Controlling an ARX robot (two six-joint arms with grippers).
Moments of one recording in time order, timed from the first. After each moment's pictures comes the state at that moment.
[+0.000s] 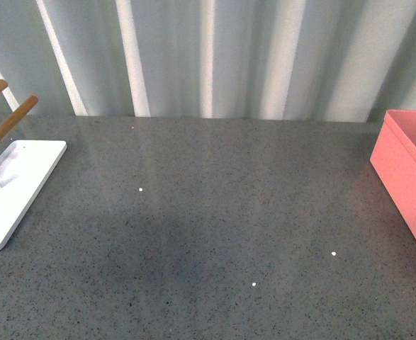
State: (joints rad) left arm 0.00 0.00 0.02 0.00 0.00 0.00; right arm -0.18 1.69 1.29 -0.61 0.19 -0.22
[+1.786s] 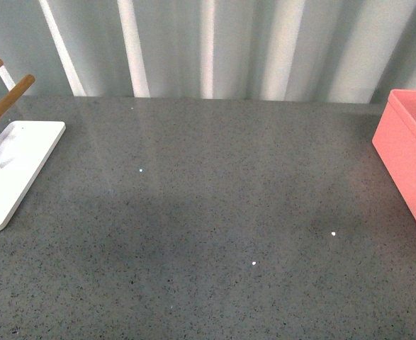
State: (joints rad) left arm 0.00 0.00 0.02 0.00 0.00 0.00; right arm 0.00 0.66 0.03 0.64 -0.01 -0.02
